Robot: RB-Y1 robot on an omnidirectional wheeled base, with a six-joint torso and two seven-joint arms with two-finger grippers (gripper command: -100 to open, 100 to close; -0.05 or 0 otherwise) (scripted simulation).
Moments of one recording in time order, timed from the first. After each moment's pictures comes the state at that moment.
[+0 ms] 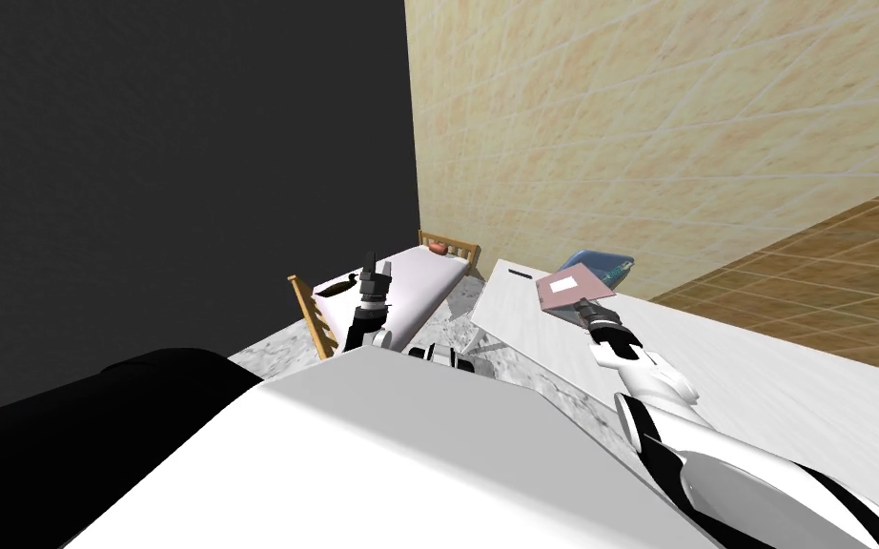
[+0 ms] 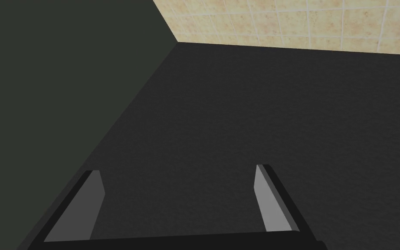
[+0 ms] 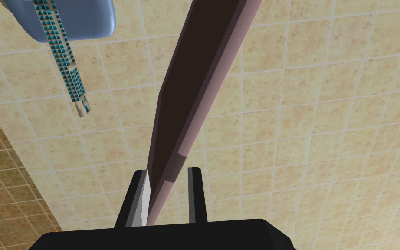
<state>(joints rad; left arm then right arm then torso) 0.53 -0.04 -0.06 -2.29 -0.06 -0.54 -0.05 -0.35 -0.79 -0.28 -0.57 0.23 -0.45 0.67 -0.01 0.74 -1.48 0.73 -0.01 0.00</state>
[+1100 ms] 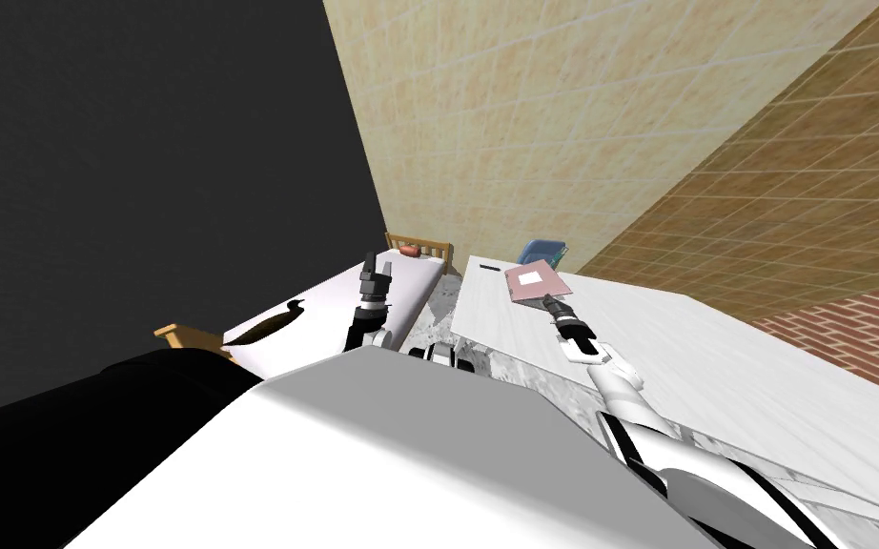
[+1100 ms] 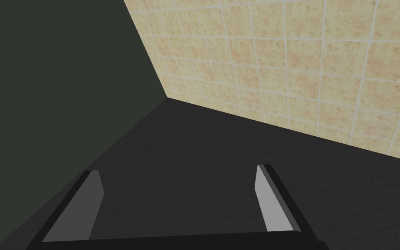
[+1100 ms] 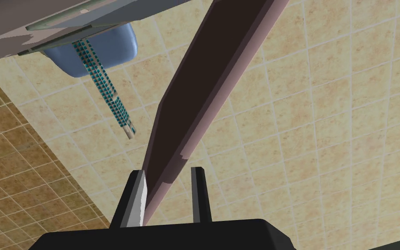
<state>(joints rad) 0.53 -0.04 -0.06 -2.29 -0.06 -0.54 -0.05 -0.24 -0.68 -0.13 -0.82 0.20 -0.46 0.44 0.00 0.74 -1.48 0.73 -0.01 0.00</state>
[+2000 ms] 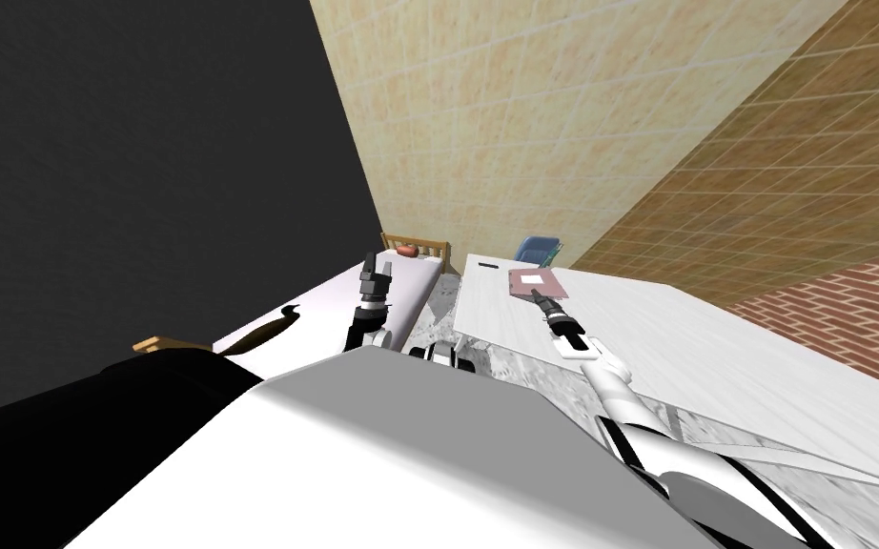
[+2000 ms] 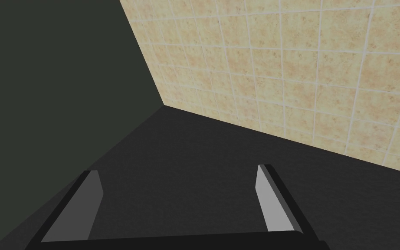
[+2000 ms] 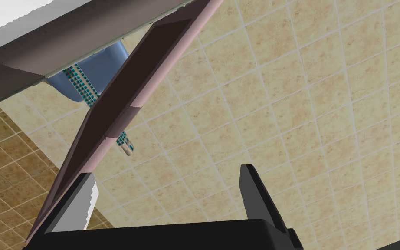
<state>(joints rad) 0.53 -0.04 -0.06 -2.29 -0.06 -0.54 -0.05 -0.23 -0.68 -0.05 -0.90 0.19 -0.42 0.32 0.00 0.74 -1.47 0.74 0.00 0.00</state>
